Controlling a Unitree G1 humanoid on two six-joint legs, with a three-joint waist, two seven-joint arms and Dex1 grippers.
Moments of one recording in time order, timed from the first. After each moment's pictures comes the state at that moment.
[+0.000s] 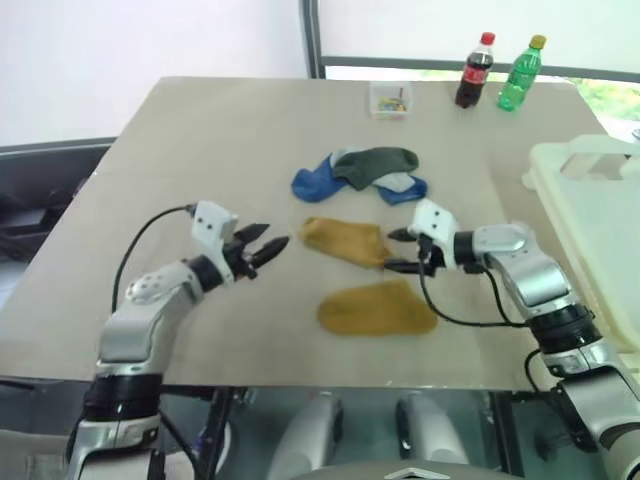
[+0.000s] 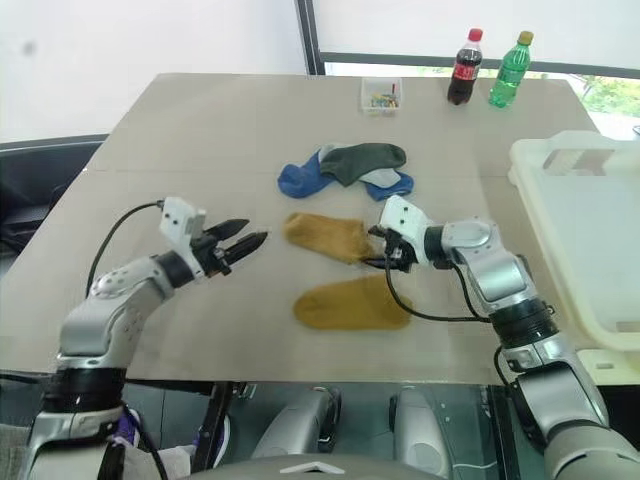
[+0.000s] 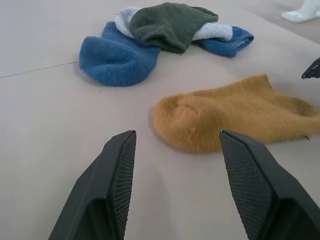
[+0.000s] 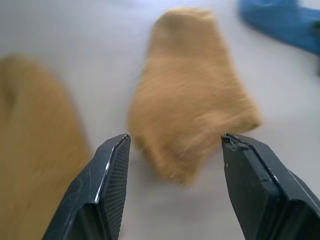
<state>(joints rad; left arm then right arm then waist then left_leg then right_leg) -0.31 0.55 0.12 -0.04 -0.44 0.51 -0.67 -0.61 -0.43 0.22 0.09 0.09 0.49 0.99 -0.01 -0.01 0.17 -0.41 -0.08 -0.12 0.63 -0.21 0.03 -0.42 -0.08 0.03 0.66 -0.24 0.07</state>
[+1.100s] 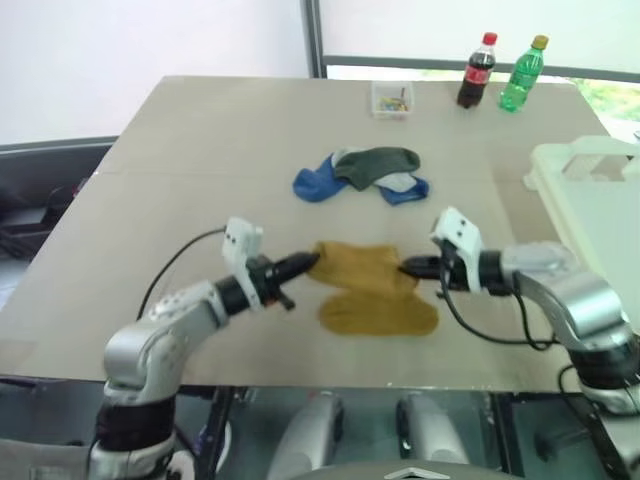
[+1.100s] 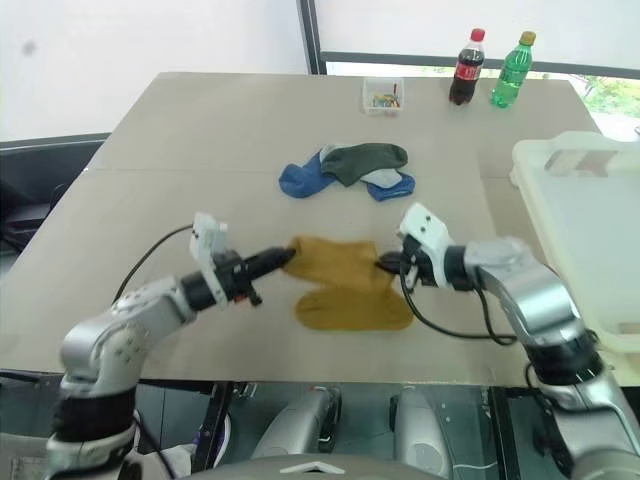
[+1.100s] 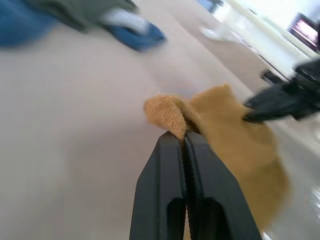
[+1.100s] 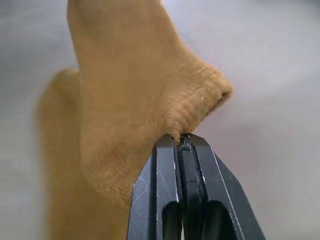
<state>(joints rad) -0.06 0.50 0.19 -0.47 -0.78 0.92 -0.65 -0.35 -0.67 0.14 -0.43 0.34 0.91 0.94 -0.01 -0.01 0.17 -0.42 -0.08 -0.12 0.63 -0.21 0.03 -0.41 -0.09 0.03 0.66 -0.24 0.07</state>
